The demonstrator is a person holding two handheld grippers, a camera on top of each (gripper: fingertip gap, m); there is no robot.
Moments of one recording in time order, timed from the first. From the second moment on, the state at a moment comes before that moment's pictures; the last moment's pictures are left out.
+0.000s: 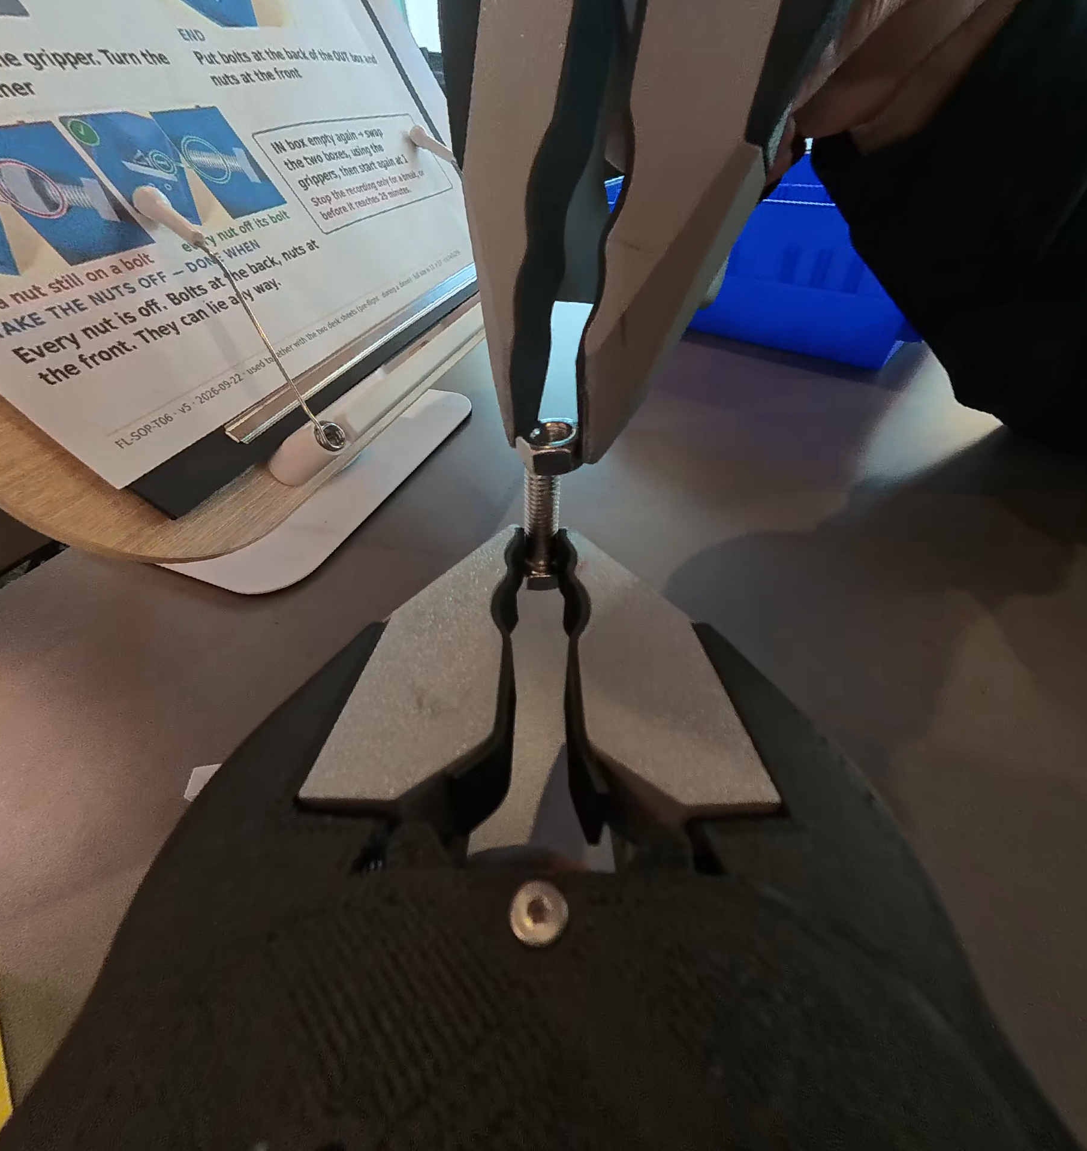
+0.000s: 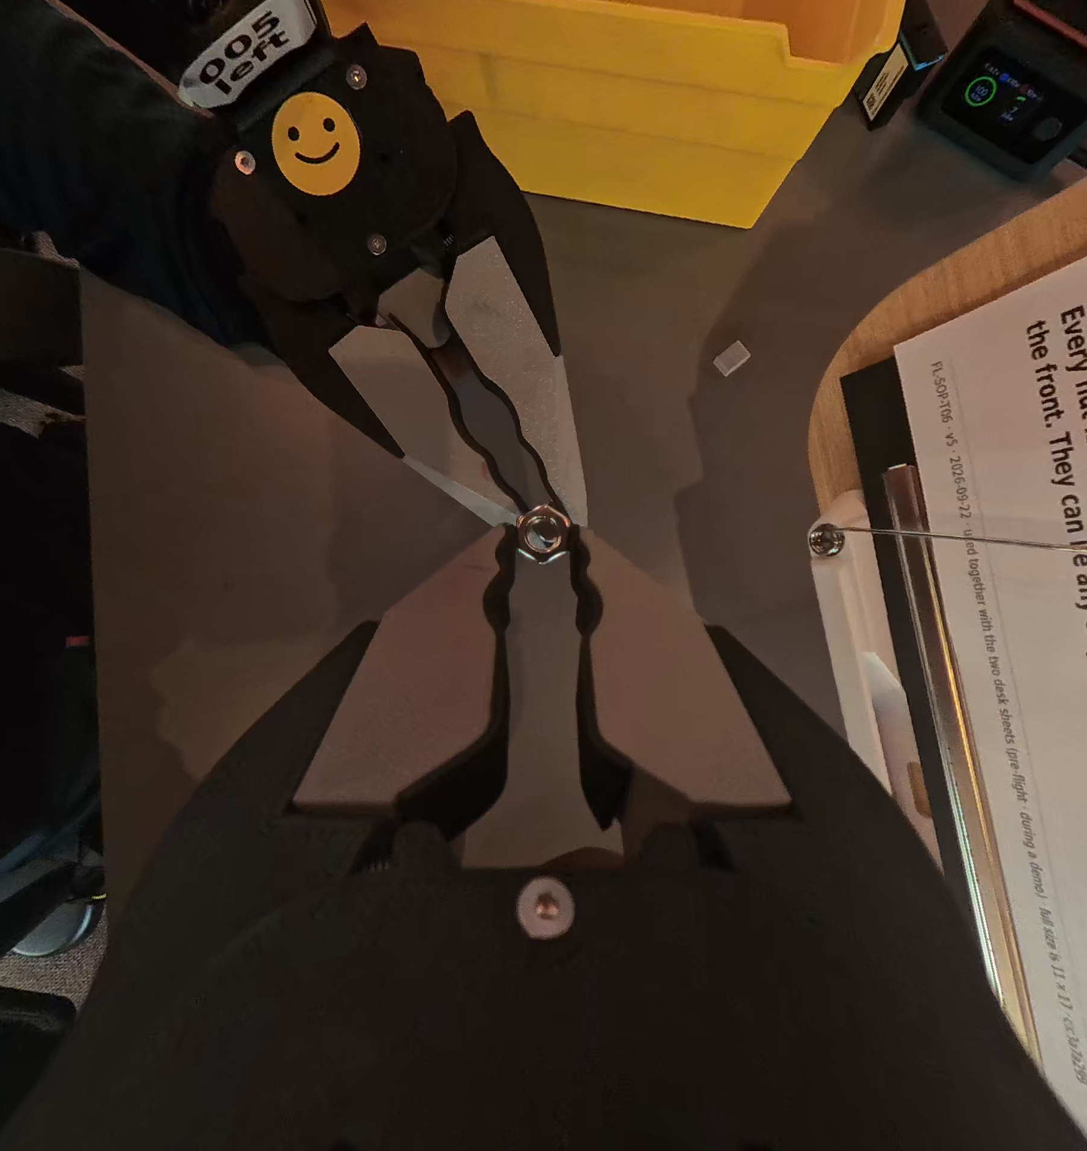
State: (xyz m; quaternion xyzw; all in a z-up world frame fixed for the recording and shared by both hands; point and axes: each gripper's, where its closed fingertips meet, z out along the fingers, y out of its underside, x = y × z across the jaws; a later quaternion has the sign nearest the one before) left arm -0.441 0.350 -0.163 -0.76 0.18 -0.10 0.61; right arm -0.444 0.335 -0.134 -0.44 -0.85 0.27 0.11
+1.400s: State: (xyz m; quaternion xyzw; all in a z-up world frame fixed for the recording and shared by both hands) left arm -0.437 0.353 -0.162 -0.76 0.16 -0.12 0.62; right arm -0.447 0.338 -0.133 -0.45 -0.84 0.28 0.11
